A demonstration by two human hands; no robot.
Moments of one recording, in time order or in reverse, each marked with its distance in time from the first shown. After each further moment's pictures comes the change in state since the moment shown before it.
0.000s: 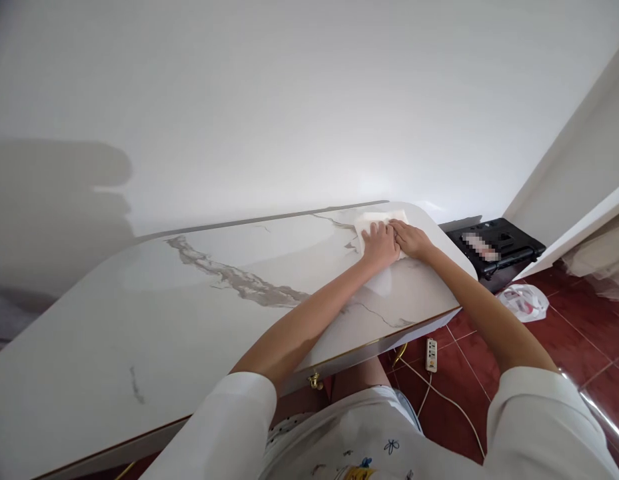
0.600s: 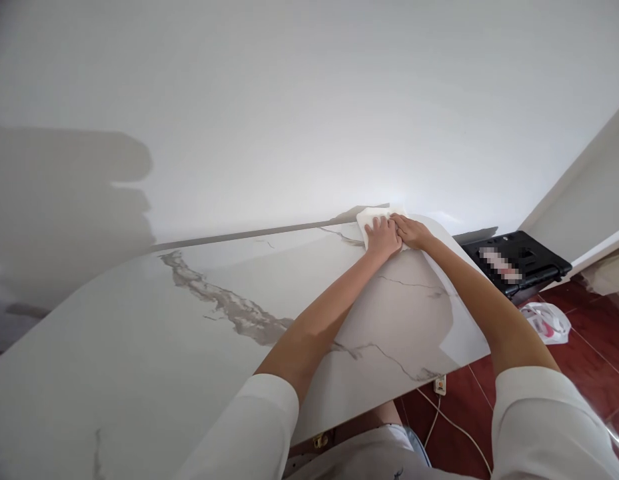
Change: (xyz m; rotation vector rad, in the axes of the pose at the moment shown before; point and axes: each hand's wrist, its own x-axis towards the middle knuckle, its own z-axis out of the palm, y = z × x) left_hand 0.080 -0.043 0.015 -0.031 0.052 -0.089; right_hand 0.097 0.030 0.016 0.012 -0.060 -0.037
